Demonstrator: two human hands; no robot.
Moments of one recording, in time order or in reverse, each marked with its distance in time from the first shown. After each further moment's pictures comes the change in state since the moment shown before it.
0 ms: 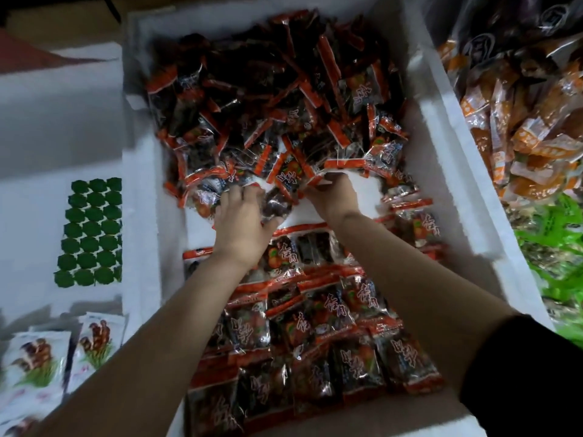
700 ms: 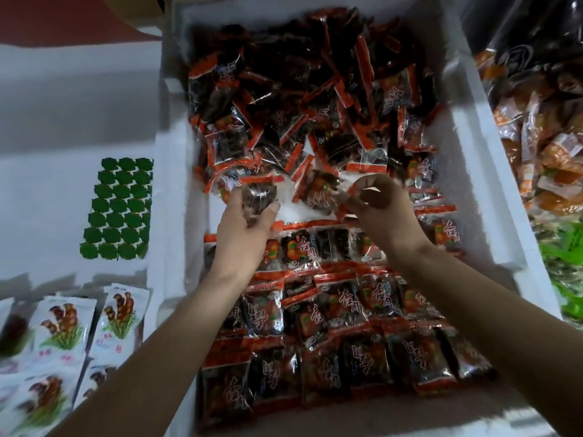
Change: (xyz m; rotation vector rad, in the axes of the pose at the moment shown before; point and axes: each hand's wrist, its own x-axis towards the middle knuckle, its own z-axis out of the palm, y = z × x) left_hand -0.050 0.005 -0.036 -0.849 0.018 -0.304; right_hand -0.062 -0.001 -0.040 0.337 -0.129 -0.137
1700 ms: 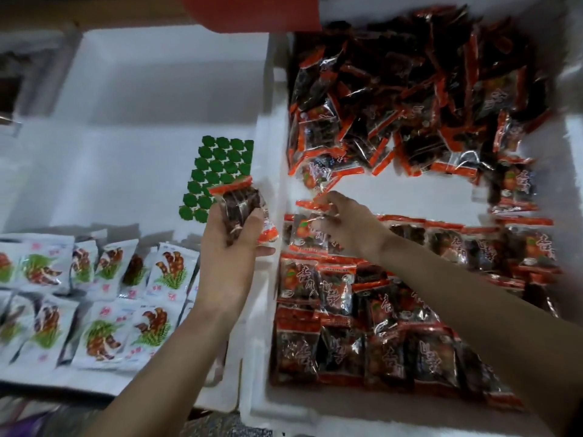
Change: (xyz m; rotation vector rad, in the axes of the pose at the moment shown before) left_hand -0.066 -0.016 -0.091 -0.274 0.350 -0.004; right_hand -0.015 0.004 0.106 -0.613 -0.522 -0.194
